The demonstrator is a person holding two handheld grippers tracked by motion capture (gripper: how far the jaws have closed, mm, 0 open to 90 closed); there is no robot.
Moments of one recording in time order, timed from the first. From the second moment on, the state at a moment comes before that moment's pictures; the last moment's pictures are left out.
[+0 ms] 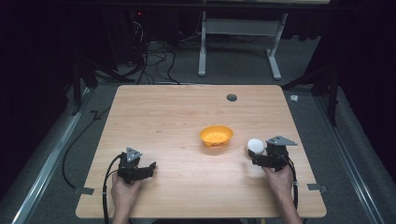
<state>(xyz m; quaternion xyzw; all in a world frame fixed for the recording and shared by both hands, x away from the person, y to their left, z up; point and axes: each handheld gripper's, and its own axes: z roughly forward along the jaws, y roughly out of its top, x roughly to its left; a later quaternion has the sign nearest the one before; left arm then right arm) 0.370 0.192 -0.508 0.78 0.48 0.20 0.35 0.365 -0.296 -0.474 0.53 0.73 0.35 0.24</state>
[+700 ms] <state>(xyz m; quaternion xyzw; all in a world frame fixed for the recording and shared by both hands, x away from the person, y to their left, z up) 0.370 0.192 -0.508 0.78 0.48 0.20 0.35 0.396 -0.285 -0.484 0.53 0.76 0.31 0.23</state>
